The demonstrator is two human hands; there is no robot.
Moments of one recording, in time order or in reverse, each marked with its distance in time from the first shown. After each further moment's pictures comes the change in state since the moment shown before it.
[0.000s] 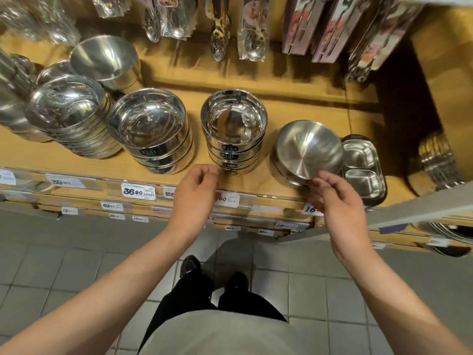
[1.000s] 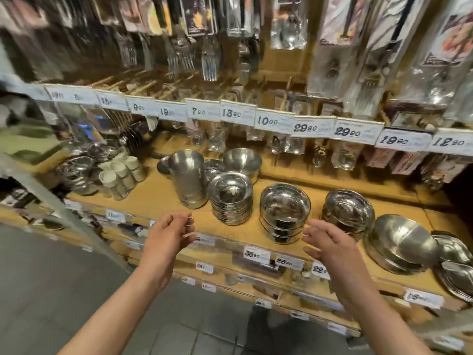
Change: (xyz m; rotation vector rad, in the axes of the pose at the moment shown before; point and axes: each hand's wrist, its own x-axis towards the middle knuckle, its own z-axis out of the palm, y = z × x) left_hand -0.034 0.073 -0.318 -0.309 0.268 0.026; right_hand -0.137 -0.113 0.198 0.063 -0.288 -0.109
